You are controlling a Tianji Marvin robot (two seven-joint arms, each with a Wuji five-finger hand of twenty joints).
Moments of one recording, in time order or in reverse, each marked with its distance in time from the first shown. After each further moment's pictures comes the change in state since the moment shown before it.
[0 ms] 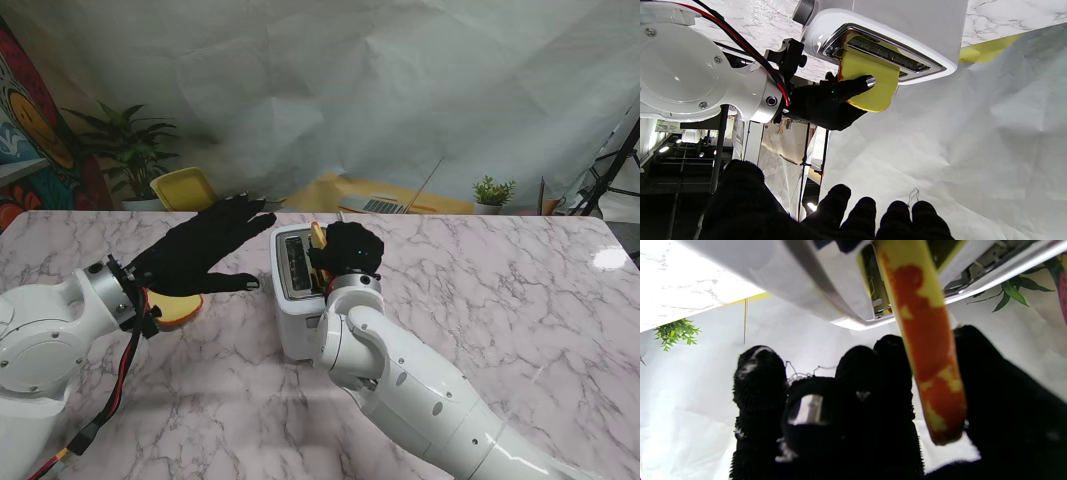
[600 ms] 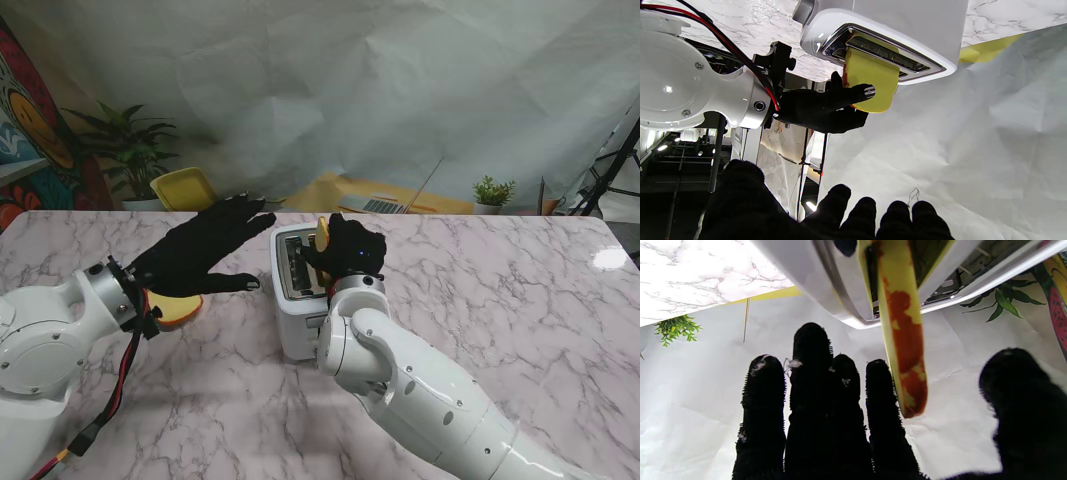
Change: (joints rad) left arm 0.006 -0.002 0.000 -0.001 0.003 0.005 0.007; right arm -0.010 0.046 -0.013 -0.089 -0.059 0.040 0.102; left_hand 0.000 0.000 0.000 0.000 0.000 0.000 0.000 0.000 0.000 0.000 0.000 0.000 0.000 0.000 0.000 0.000 0.000 0.000 0.000 0.000; right_hand -0.161 0.192 -0.290 0.145 -0.453 0.126 -0.254 0.175 -0.576 0.139 0.008 0.035 -0.264 0.079 -0.550 -0.157 -0.342 0.038 -0.099 0.061
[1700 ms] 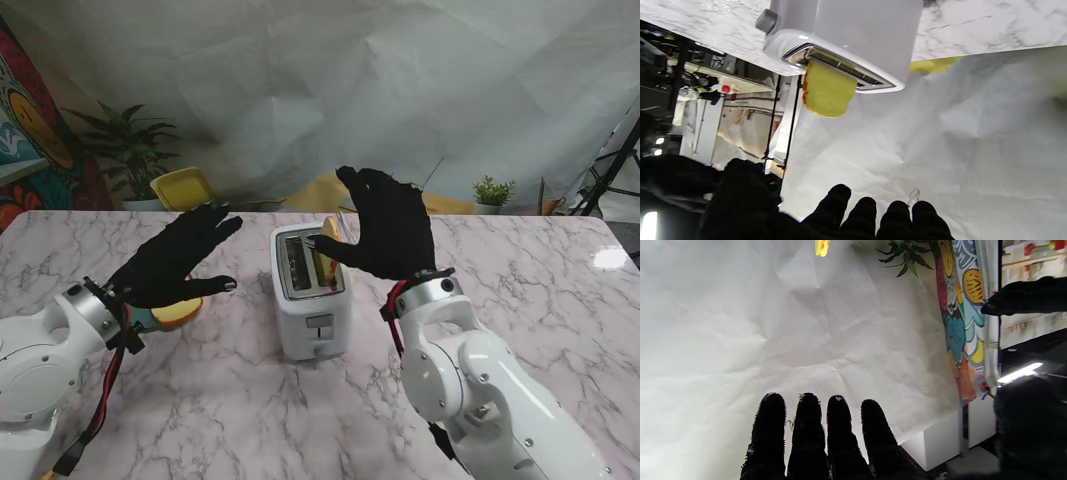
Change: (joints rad) left arm 0.129 -0.023 -0.084 -0.022 0.067 0.093 0.084; right arm -0.377 0.160 0.395 -0.548 -0.301 -0.513 0.243; left_hand 0.019 -0.006 0.005 0.000 0.000 0.000 0.000 0.000 0.000 0.002 0.000 0.000 0.000 0.000 0.000 0.000 0.000 0.000 0.000 0.000; right_hand -0.049 0.185 -0.232 0.012 -0.225 0.104 -0.731 -0.189 -0.532 0.055 -0.465 -0.333 -0.708 0.047 -0.583 -0.356 -0.496 -0.075 -0.443 -0.046
